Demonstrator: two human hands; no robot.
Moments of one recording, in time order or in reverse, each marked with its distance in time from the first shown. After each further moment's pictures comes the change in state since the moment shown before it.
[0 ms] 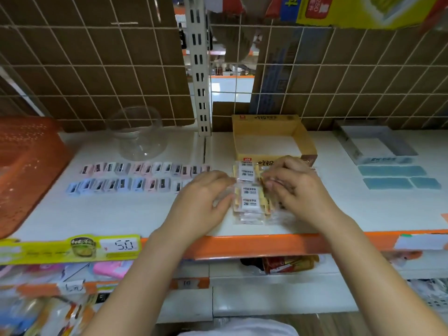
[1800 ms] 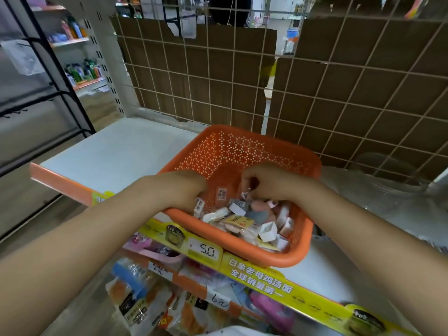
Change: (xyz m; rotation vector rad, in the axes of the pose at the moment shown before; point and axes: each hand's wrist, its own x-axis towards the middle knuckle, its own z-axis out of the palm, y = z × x) left_hand -0.153 -0.359 -0.285 0.566 -0.632 -0.499; right_hand 0.260 -0.344 0.286 0.092 -0.821 -0.197
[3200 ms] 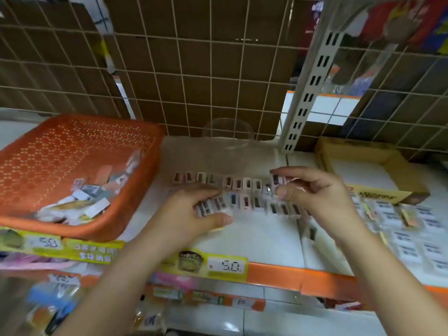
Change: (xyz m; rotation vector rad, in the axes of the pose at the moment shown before) left_hand -0.007 0.288 -0.025 -0.933 0.478 0.263; right_hand -0.306 0.140 -0.018 0.803 0.857 0.165
